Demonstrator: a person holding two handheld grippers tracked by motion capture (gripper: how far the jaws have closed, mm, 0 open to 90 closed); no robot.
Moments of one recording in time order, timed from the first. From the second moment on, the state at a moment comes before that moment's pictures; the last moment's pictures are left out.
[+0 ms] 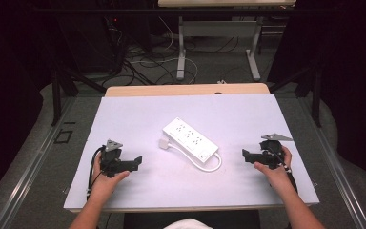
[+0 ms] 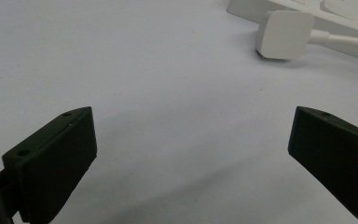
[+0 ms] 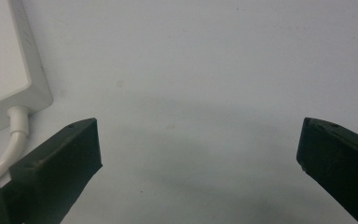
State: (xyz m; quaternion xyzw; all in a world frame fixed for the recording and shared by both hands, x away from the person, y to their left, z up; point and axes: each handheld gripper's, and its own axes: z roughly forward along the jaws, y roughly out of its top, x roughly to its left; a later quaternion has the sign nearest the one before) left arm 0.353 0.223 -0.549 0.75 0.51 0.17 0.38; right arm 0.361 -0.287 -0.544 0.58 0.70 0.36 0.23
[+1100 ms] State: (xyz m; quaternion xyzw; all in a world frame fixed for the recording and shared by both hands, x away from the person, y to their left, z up) left arm 0.344 0.197 -0.545 0.76 0.50 0.15 0.38; right arm 0.359 -0.280 -0.547 0.56 0.71 0.36 0.24
